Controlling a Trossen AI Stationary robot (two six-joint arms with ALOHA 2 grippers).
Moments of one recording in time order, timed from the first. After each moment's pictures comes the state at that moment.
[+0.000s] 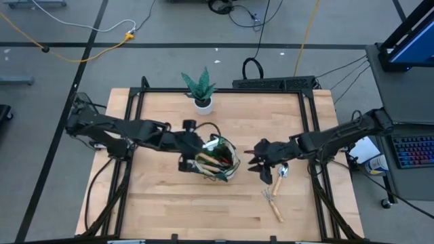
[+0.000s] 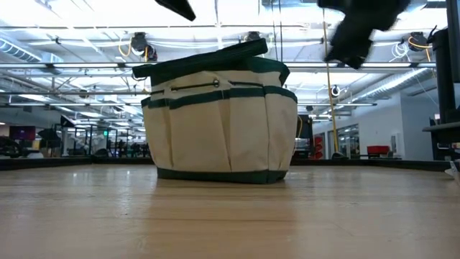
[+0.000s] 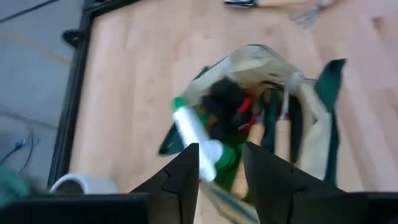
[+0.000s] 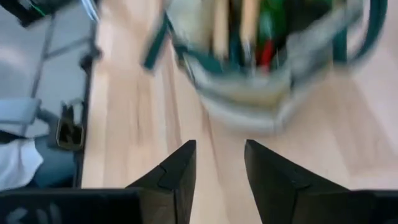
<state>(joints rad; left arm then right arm) -0.21 1.44 1.38 -0.78 -0.30 0.09 0.28 1.19 0.83 -0.36 0.03 0.56</state>
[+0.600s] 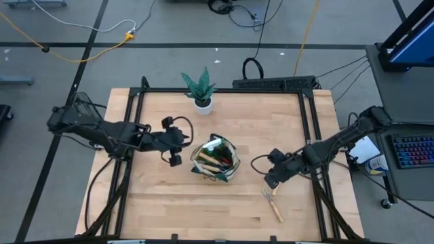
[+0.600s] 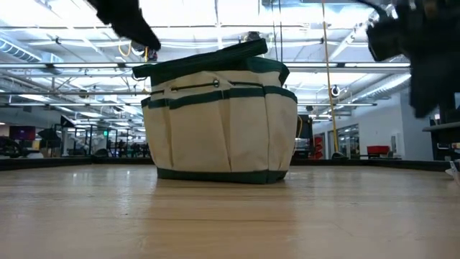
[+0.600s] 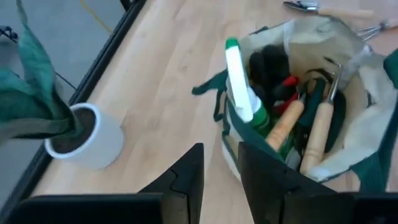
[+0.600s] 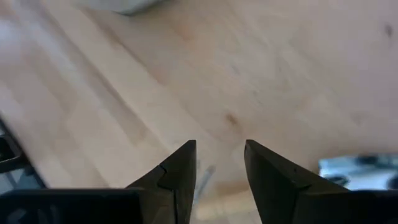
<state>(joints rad) -0.22 1.13 0.95 -0.56 -0.46 -0.18 0.48 1.19 0.74 -0.66 0.13 1.32</state>
